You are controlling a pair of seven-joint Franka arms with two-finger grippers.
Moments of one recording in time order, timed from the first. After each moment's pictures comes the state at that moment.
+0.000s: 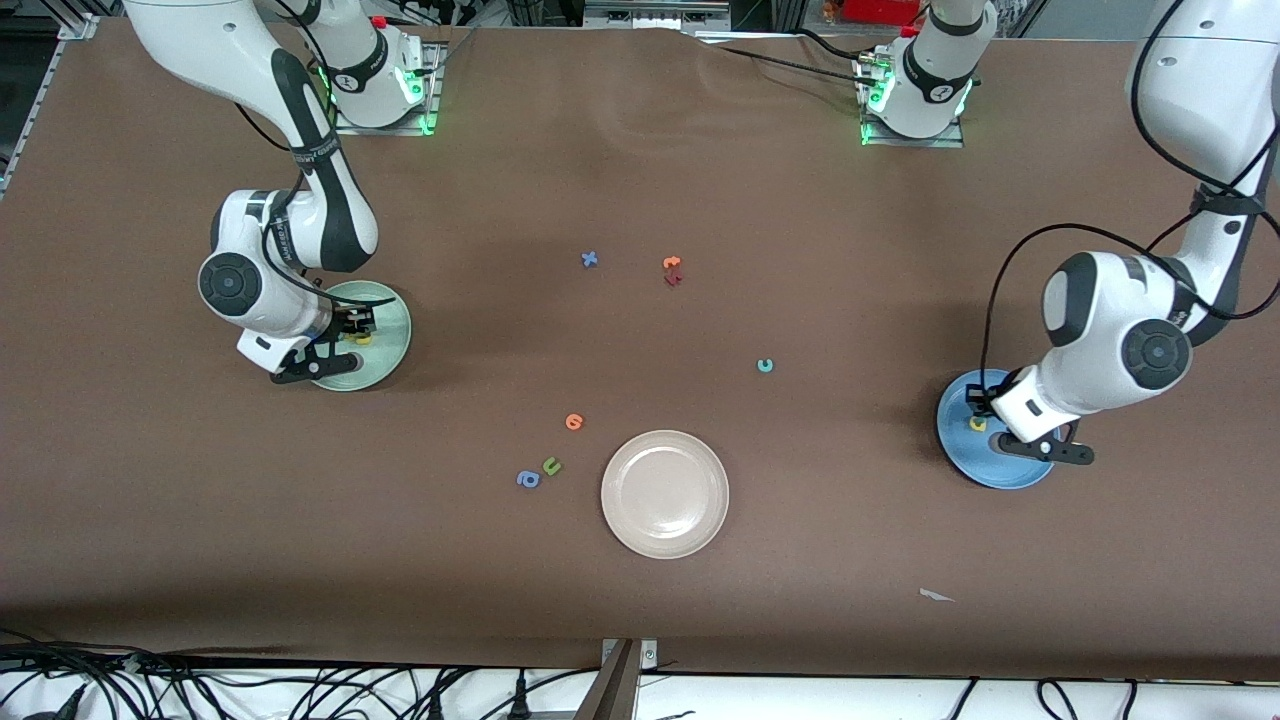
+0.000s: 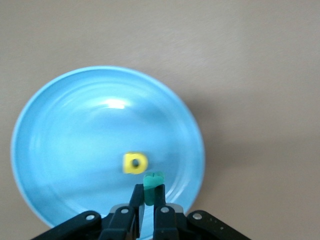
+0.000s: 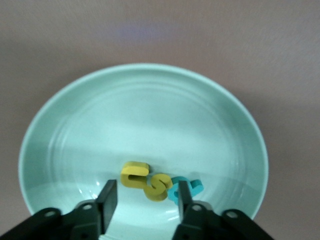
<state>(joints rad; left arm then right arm) 0.27 0.53 -0.25 -1.83 0.18 2.25 0.10 0.50 0.40 -0.40 -2.17 0.12 2.36 -0.21</state>
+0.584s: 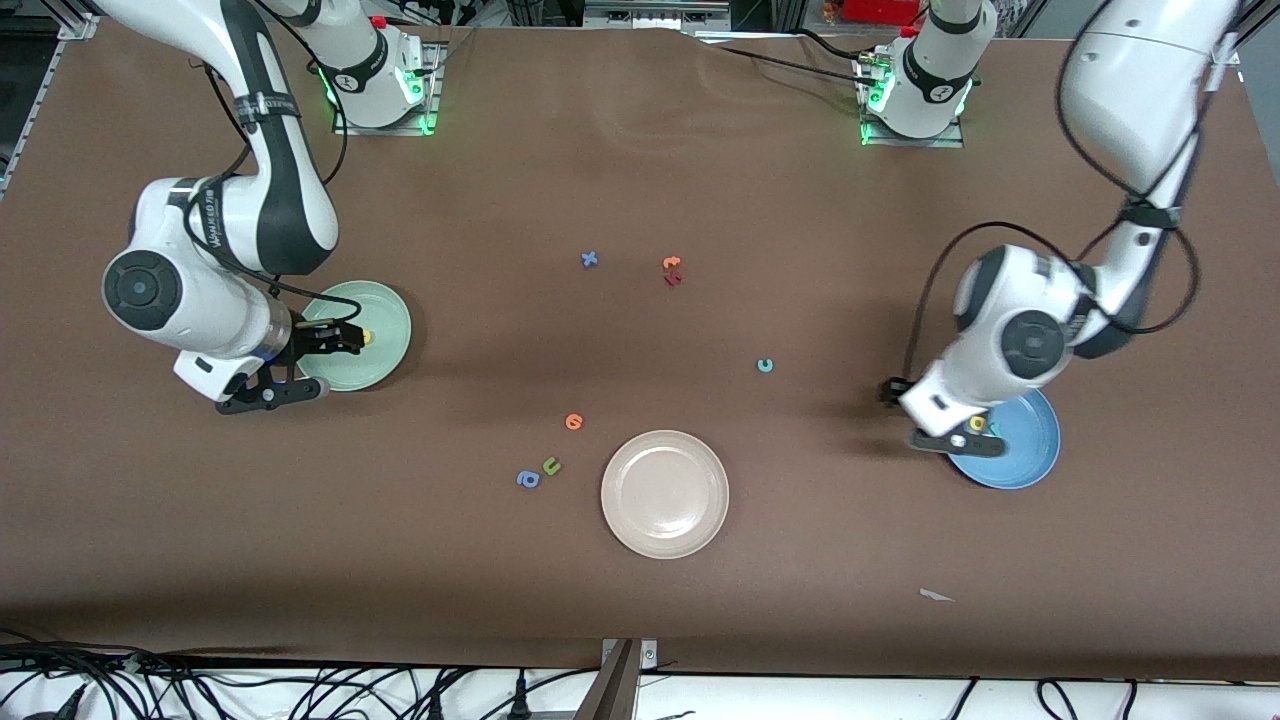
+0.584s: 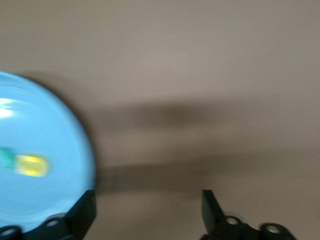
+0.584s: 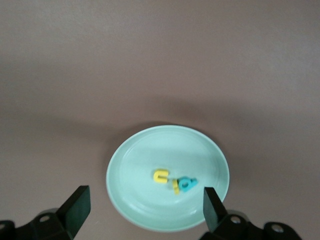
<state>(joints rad) 0.05 0.55 -0.31 -1.82 0.22 2.25 -0.29 0.50 0.36 -0.40 -1.78 0.12 1.93 -0.11</state>
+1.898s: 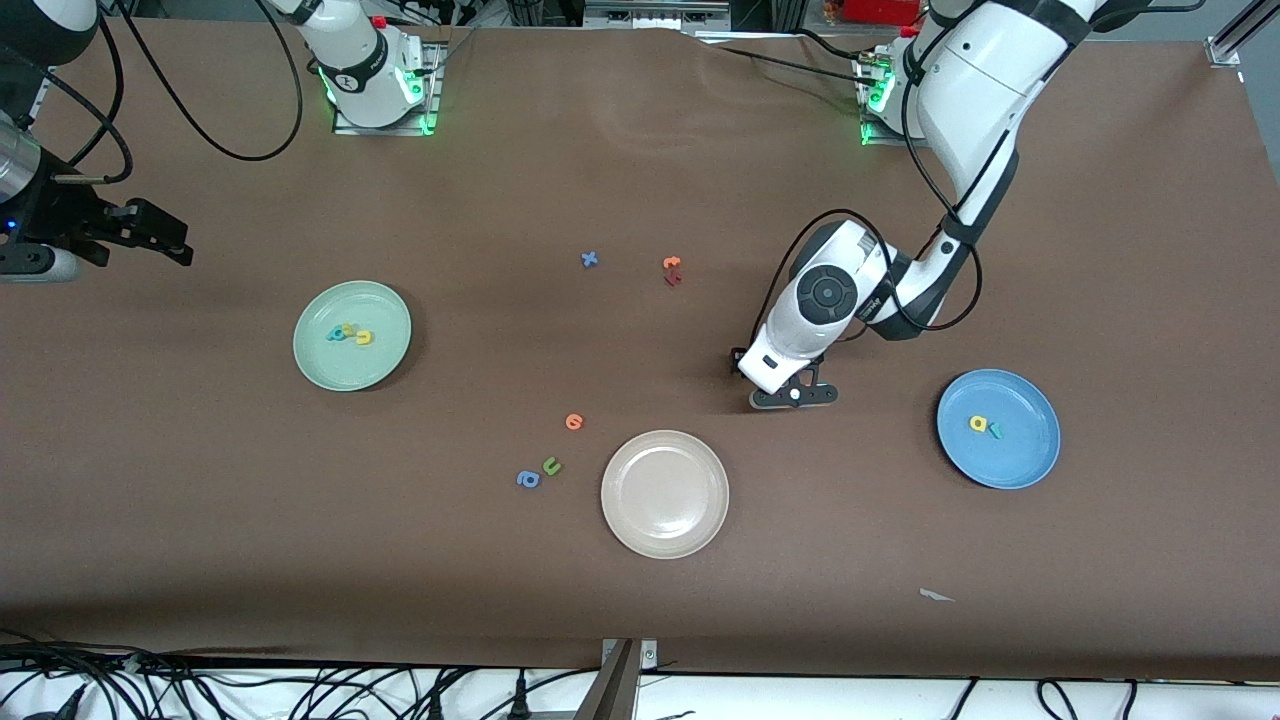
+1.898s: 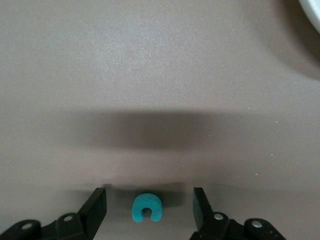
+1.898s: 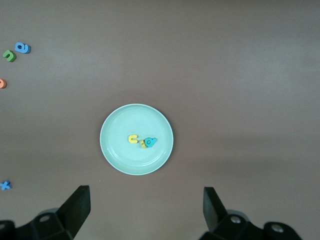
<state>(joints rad) -0.21 0.65 -0.31 -1.86 0.19 2.45 -0.70 -0.01 -0.03 -0.02 -1.75 -0.02 1.72 -0.05</state>
